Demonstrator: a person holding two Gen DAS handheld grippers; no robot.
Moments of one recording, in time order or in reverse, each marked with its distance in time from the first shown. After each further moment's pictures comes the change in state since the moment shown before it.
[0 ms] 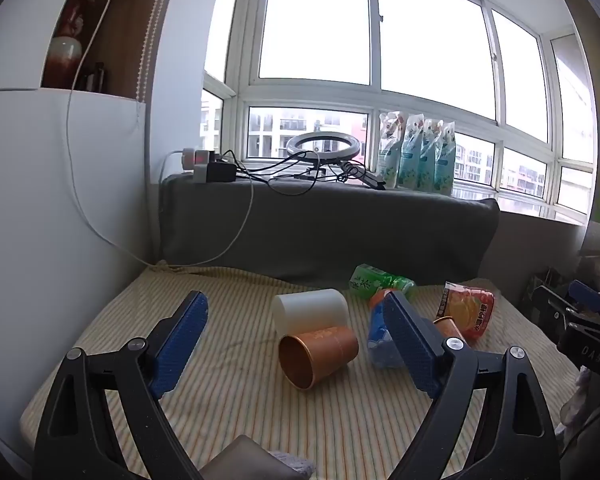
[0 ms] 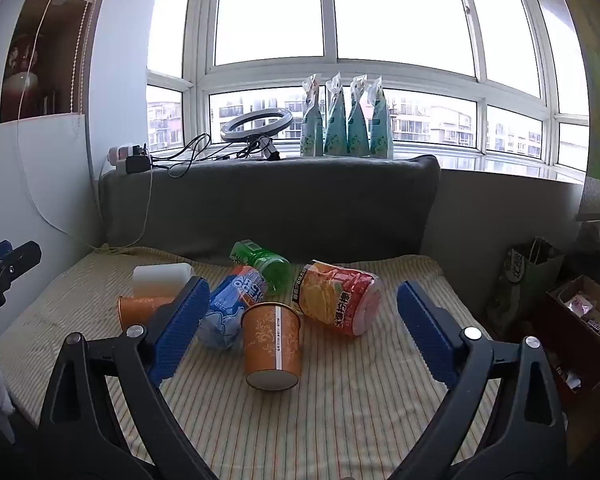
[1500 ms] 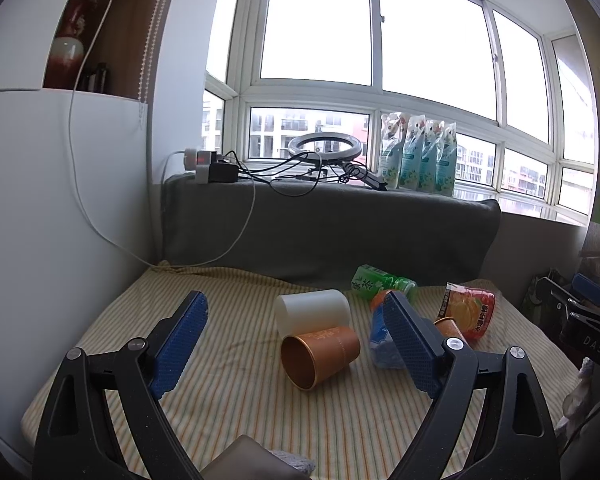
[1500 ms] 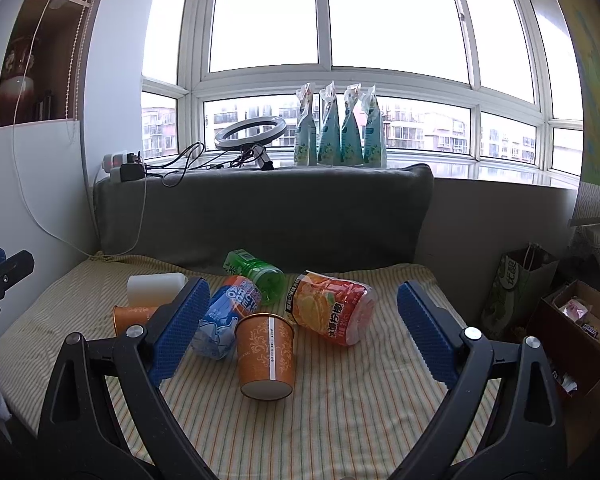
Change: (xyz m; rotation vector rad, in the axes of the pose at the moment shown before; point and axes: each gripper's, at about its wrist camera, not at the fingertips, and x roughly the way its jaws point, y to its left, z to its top) left arm -0.002 0.000 0.000 0.005 -0.005 0.009; right arm -0.002 0.001 0.008 0.003 -0.025 -0.020
